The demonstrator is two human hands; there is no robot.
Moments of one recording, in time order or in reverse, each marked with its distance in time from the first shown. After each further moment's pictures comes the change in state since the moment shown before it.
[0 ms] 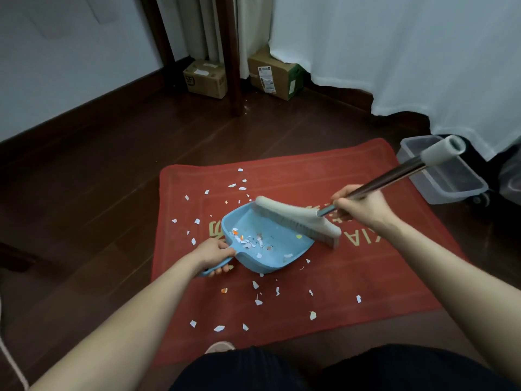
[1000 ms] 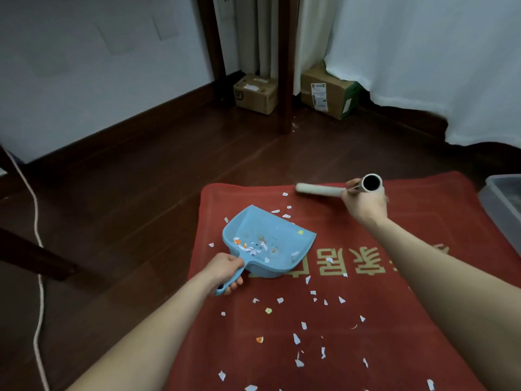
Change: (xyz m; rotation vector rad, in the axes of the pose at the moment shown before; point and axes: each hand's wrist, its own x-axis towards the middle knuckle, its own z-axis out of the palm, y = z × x) left_hand 0.048 -0.020 -0.067 -0.355 0.156 -0.139; right_hand 0.125 -0.064 0.114 -0.197 0.172 -0.089
